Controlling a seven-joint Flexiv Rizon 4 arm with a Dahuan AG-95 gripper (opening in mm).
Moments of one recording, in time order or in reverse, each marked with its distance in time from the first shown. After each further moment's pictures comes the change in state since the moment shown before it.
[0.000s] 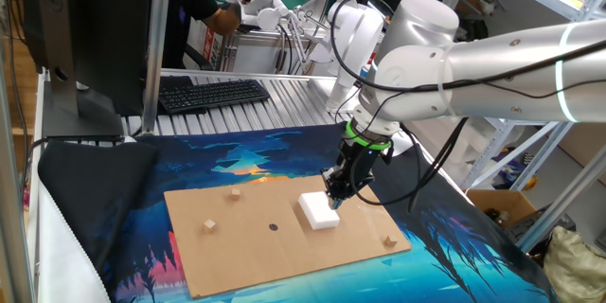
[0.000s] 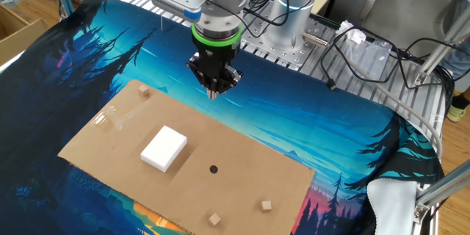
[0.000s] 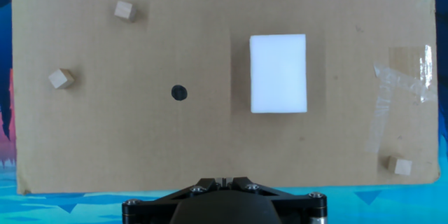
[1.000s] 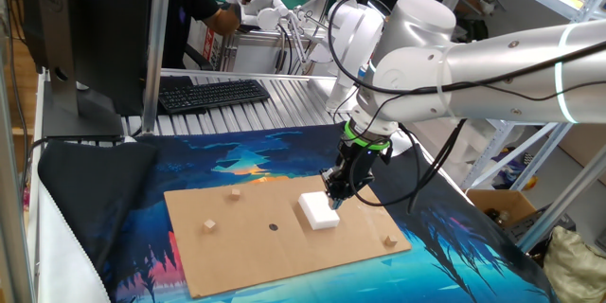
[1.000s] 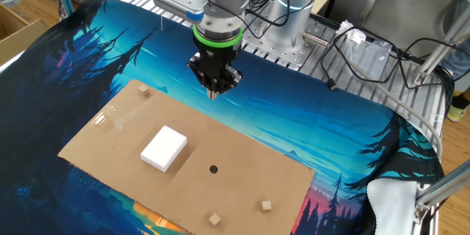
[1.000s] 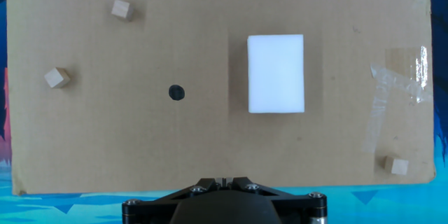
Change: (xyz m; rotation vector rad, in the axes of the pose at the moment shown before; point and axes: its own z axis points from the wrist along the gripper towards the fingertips) arm 0.000 0.000 0.000 0.012 0.002 -0.003
